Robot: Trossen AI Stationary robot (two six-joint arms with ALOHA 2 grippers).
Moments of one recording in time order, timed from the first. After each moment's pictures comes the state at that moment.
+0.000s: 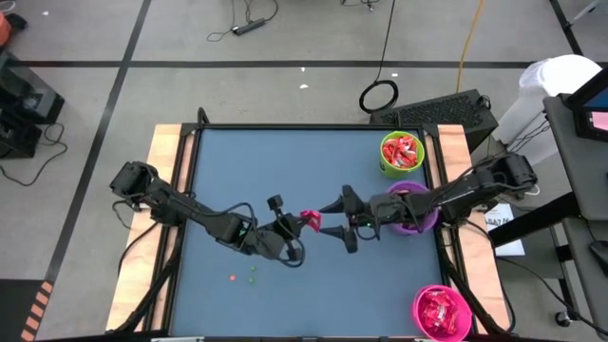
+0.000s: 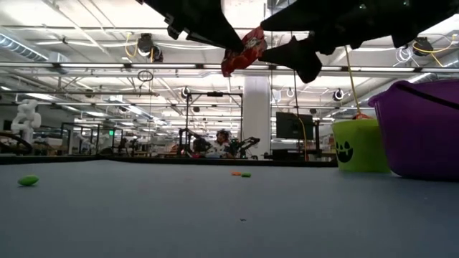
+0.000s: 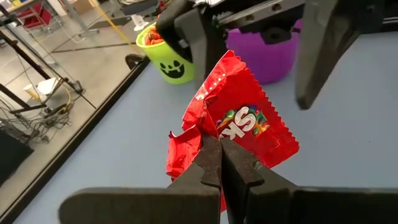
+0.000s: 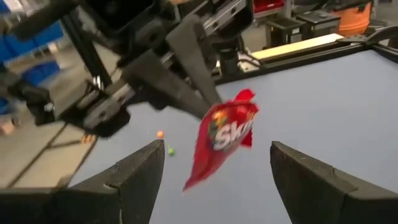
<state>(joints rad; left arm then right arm) -0.38 1.66 1.08 0.02 -0.79 -0.12 0.19 1.40 0.62 0.58 0.14 0.32</state>
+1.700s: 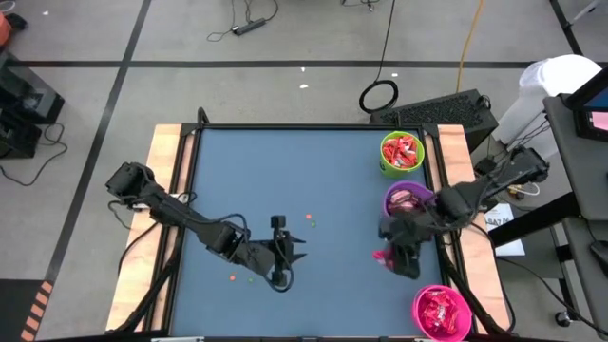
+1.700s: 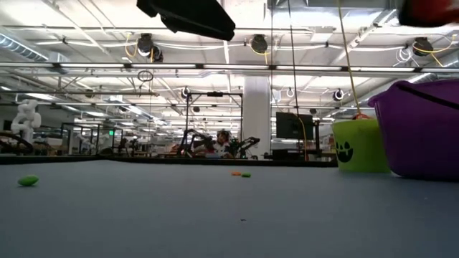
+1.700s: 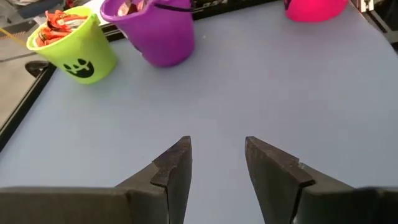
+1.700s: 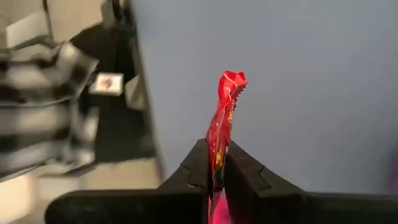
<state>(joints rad) -0.48 1.64 1.07 -0.05 -0.54 -0.07 0.49 1.20 1.14 -0.97 -0.16 0.83</state>
